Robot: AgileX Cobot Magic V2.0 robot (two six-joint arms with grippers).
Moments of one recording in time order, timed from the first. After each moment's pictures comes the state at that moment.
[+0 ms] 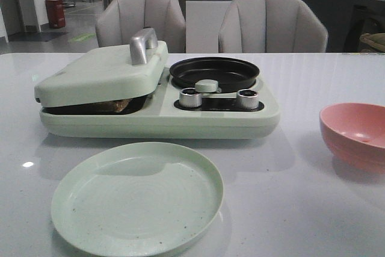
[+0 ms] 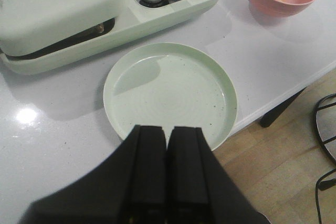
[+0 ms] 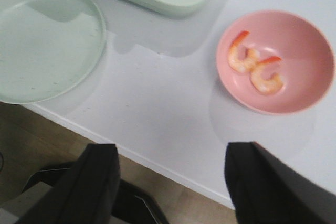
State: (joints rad) left arm -0.55 0.64 -0.59 -0.24 0.66 0.10; right arm 0.45 0.83 -0.79 -0.05 0.90 0.15
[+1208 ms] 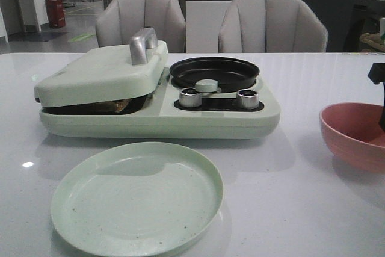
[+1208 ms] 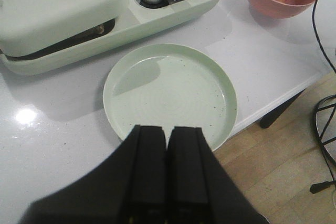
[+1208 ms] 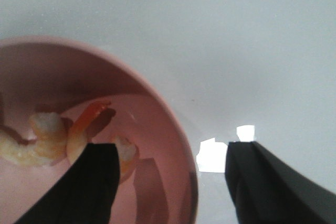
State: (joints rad) left arm -0.55 0.64 -0.59 -0.24 0.66 0.10; right arm -0.11 1.75 -1.11 0.11 0.72 -0.05
